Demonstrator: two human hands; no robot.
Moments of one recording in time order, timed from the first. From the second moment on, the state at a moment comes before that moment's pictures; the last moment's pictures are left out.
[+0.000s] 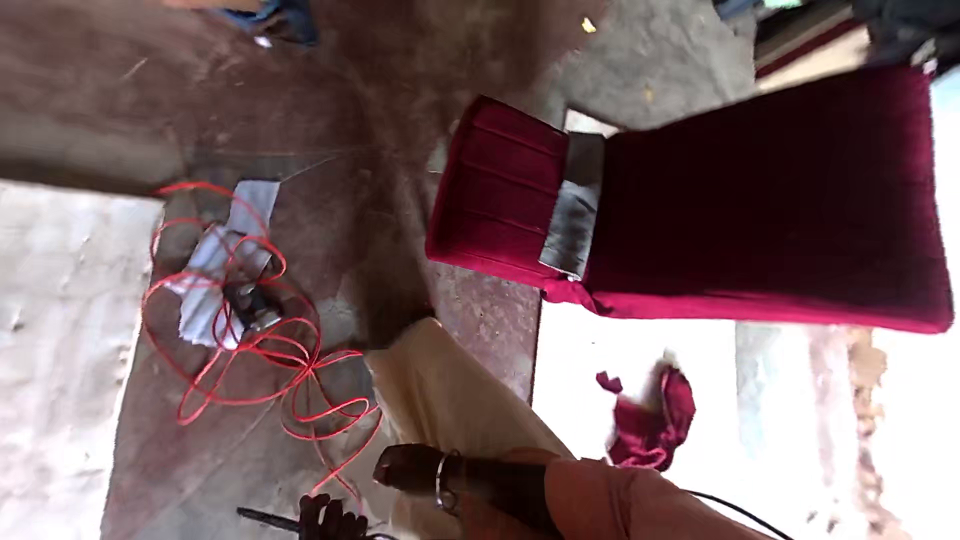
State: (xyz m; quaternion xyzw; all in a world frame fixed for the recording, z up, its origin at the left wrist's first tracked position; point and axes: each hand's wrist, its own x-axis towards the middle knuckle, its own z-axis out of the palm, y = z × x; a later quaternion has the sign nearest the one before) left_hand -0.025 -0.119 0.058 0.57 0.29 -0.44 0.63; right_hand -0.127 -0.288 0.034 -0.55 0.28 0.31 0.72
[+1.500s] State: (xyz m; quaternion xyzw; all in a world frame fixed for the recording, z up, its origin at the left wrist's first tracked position) left_hand -0.333 -0.832 -0.118 -0.08 0.96 0.12 0.23; right_hand -0.180 -0.609 -0.132 0.17 0.47 -0.68 0.53
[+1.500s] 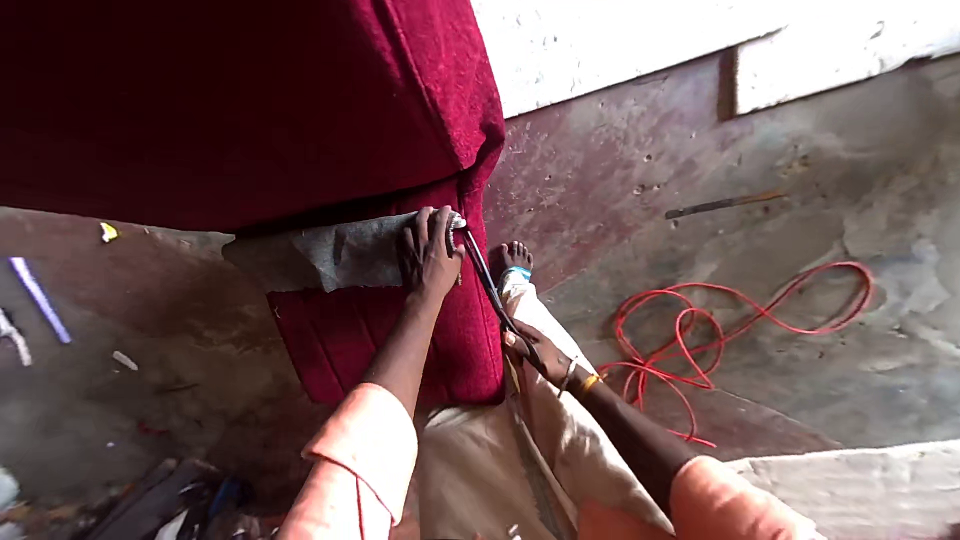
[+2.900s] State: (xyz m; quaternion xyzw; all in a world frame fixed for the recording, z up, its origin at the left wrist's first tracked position) left_hand -0.357 -0.886 -0.146 0.06 0.94 0.31 0.12; right_hand -0.255 -0.774 -0.128 0.40 0.55 -0.66 0.33
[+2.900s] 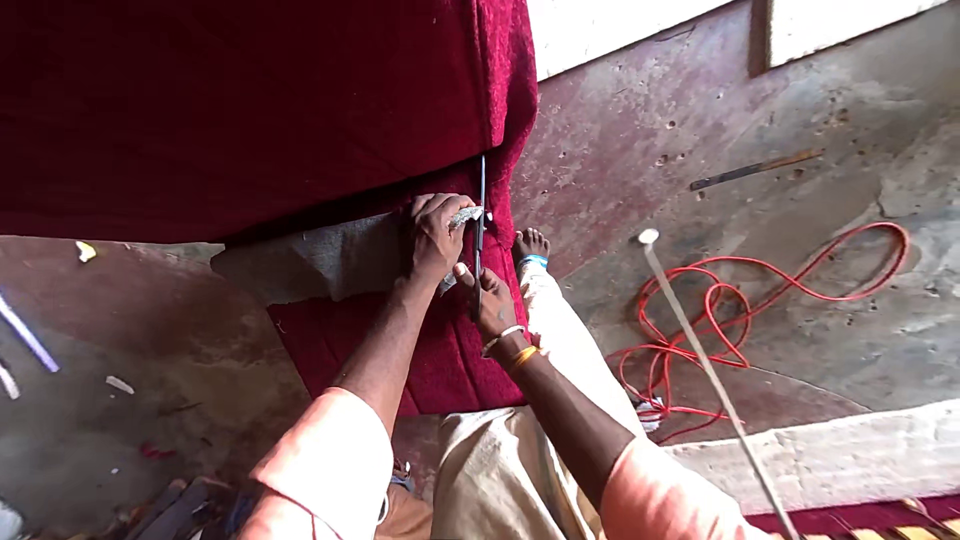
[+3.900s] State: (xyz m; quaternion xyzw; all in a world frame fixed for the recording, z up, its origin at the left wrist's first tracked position) left_hand -0.384 -0.888 -0.135 0.01 0.90 0.35 0.27; right_hand -0.247 -0.733 -0.114 0.35 0.57 -0.64 0.38
